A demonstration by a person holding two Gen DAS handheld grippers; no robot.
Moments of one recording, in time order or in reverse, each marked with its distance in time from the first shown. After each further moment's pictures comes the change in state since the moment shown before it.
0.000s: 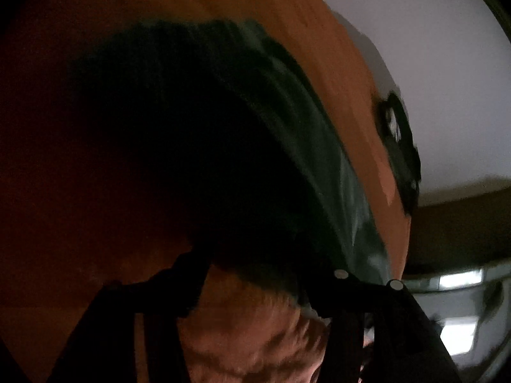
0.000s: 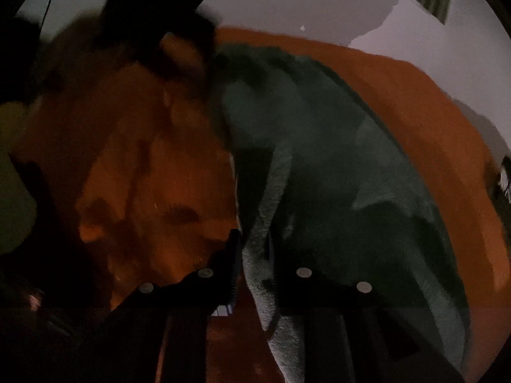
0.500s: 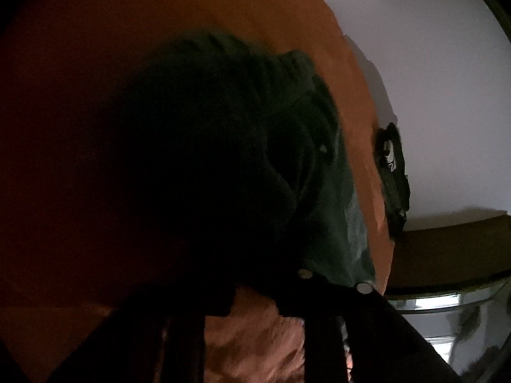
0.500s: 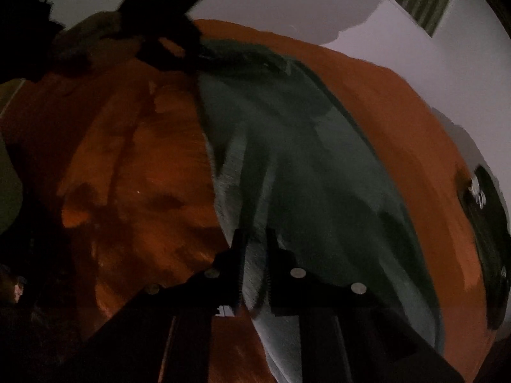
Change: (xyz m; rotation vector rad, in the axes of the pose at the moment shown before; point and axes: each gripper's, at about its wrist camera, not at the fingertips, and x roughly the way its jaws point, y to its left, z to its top) left arm -0.024 0.061 0.011 -0.056 -0.044 -0.079; right arm -0.024 -0.020 -0.006 0.030 0.003 -0.101
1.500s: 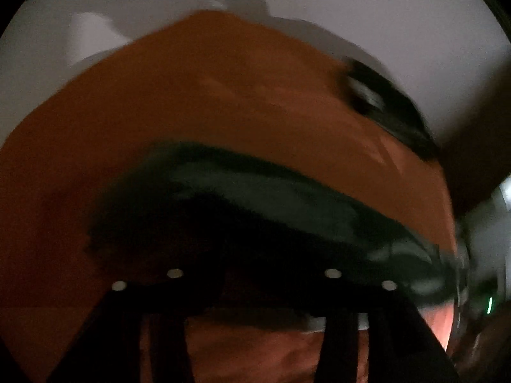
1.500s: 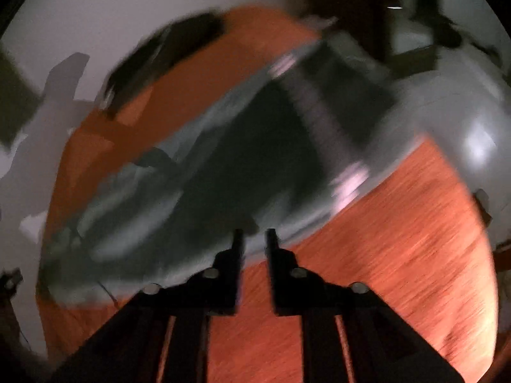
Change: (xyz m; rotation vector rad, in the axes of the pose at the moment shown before) left arm 0.027 -0.245 -0.051 0.667 0.028 0.224; right arm -0.253 -0.163 -0.421 1.677 -0.068 -0.501
